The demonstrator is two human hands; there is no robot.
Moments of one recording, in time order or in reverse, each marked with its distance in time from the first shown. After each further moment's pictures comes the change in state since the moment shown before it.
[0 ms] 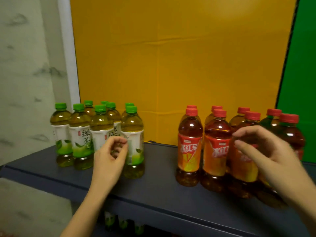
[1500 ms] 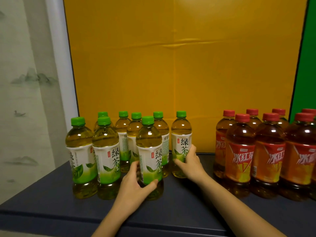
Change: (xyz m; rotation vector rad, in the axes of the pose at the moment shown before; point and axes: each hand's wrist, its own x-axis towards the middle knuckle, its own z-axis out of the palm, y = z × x) left_hand 0.047 -0.121 -0.041 -0.127 -0.531 -0.179; right_hand 0.070 0.061 0.271 -0.136 -0.064 0.554
